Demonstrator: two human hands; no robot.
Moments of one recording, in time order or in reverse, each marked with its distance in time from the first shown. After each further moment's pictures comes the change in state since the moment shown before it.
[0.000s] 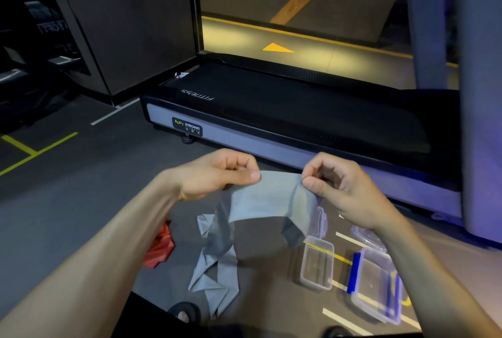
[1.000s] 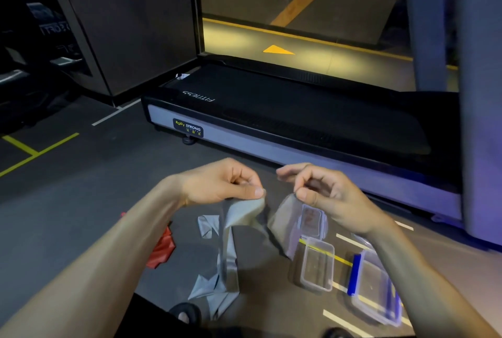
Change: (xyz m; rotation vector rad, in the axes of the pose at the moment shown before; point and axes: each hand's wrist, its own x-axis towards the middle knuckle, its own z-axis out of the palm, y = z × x) left_hand -0.005 0.002 0.007 0.018 -0.112 -0.061; right_hand -0.001 0.005 0.012 0.275 -0.155 0.004
